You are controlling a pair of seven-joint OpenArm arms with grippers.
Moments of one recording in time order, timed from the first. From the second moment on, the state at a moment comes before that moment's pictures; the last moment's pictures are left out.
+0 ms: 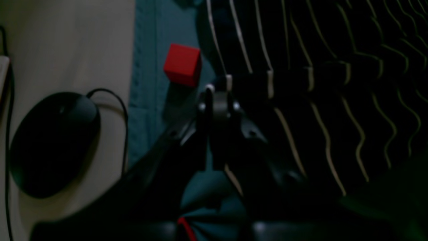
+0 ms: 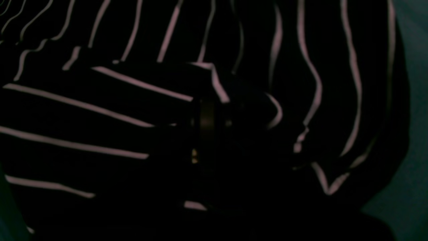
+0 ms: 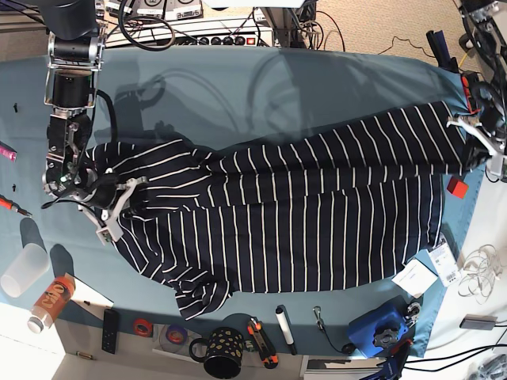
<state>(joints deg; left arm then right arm) 14.4 -20.0 -36.5 96.8 -28.3 -37.2 41.6 17.8 25.2 5.0 65.2 23.6 40.0 -46.2</state>
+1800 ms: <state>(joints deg) 9.3 -21.0 -43.6 102.1 -40.9 -30.4 59.1 1.8 32.9 38.3 70.3 62.8 39.8 -78.3</state>
